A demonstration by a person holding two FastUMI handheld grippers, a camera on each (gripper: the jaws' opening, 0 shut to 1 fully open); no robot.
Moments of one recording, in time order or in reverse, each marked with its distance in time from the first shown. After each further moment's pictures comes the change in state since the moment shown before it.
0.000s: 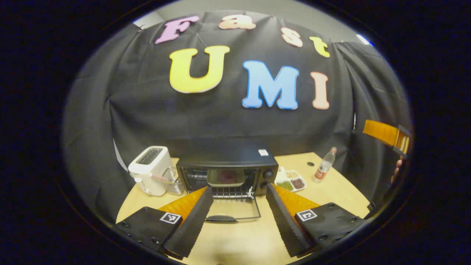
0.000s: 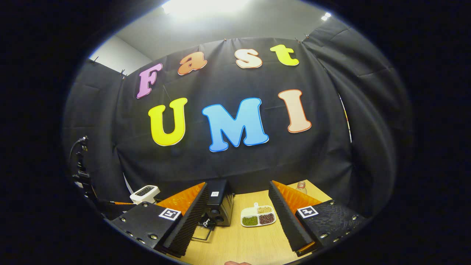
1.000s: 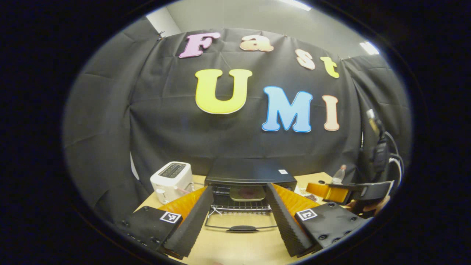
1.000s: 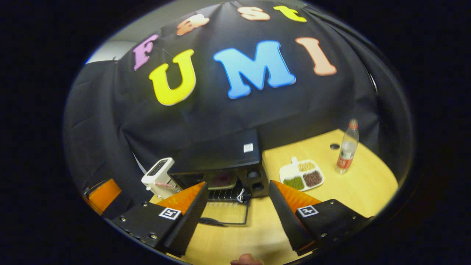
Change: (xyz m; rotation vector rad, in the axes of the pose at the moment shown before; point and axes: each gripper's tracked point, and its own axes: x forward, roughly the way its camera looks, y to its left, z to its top) left arm -0.069 0.060 0.055 -0.041 -0.321 0.085; right arm 0.048 0.100 -0.087 0.057 0.217 0.098
